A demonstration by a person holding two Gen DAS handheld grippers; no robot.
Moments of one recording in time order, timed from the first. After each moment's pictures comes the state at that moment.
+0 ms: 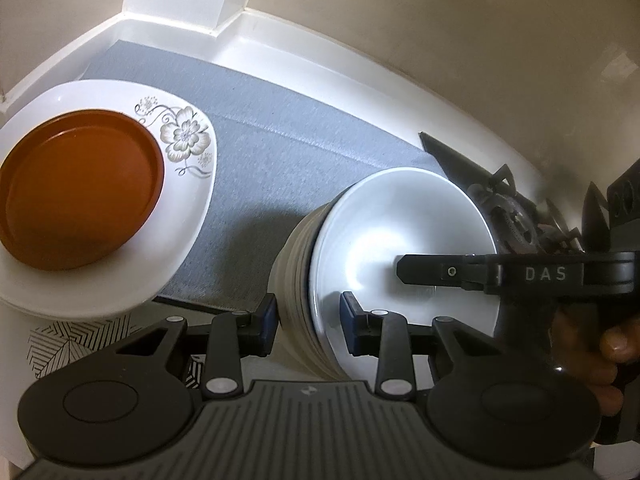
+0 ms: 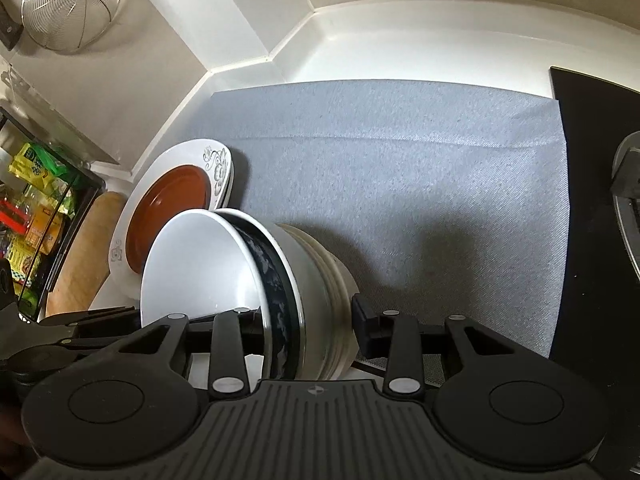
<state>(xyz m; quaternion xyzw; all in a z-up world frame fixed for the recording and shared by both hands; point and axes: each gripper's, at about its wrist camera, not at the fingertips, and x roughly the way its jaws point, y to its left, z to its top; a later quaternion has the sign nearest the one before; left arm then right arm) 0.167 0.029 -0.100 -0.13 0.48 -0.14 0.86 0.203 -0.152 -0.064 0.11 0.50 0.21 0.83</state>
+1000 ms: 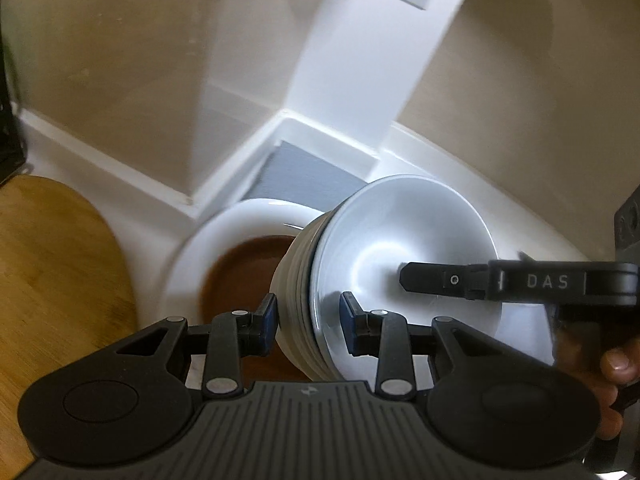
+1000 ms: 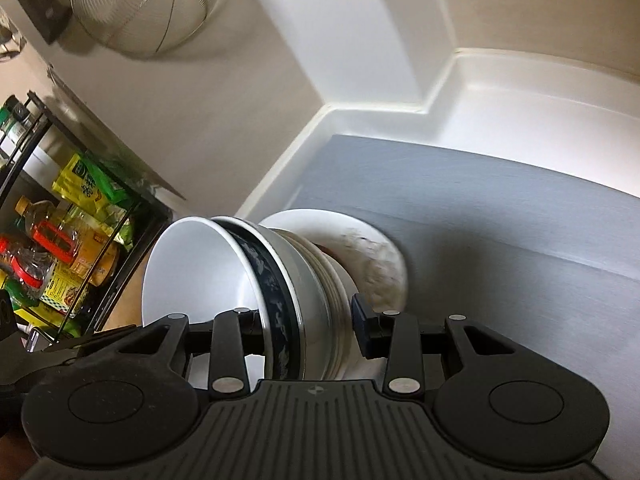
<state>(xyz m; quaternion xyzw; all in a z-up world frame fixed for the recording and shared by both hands) 0.197 0.169 -0.061 -0.15 0.42 -0.01 0.90 0.280 -0.008 -0.031 0.11 0.46 0.29 0.83</state>
